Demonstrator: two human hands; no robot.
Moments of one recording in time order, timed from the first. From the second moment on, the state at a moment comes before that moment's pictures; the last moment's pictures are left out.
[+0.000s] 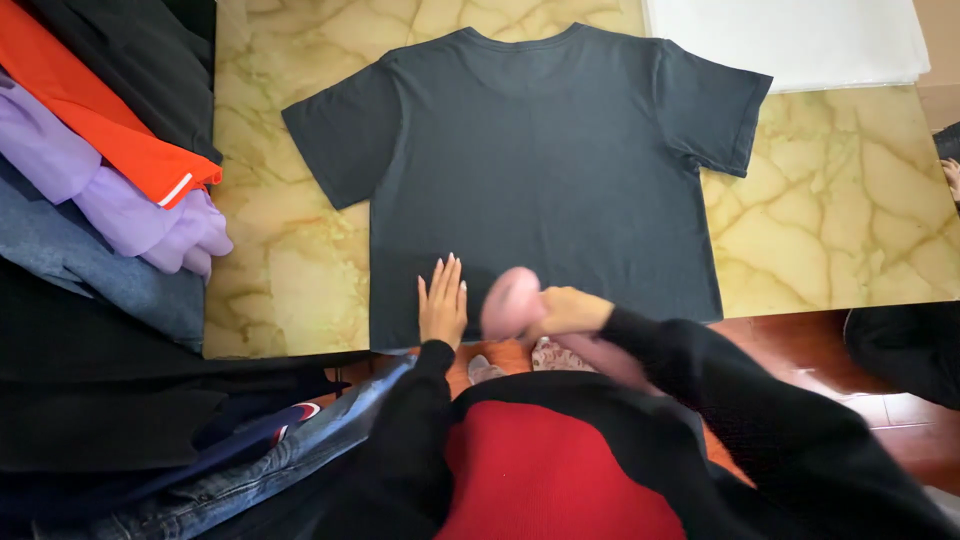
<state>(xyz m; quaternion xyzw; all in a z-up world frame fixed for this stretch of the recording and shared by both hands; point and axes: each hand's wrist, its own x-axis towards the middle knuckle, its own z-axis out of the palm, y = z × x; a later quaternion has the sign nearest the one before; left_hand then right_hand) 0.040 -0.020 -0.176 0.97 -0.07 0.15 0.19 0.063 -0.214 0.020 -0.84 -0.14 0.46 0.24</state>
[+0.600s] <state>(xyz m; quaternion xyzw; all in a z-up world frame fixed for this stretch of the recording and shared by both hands) 0.024 -0.023 -0.166 0.96 -0.06 0.25 0.08 0.065 -0.469 -0.071 -0.83 0.09 0.49 0.24</state>
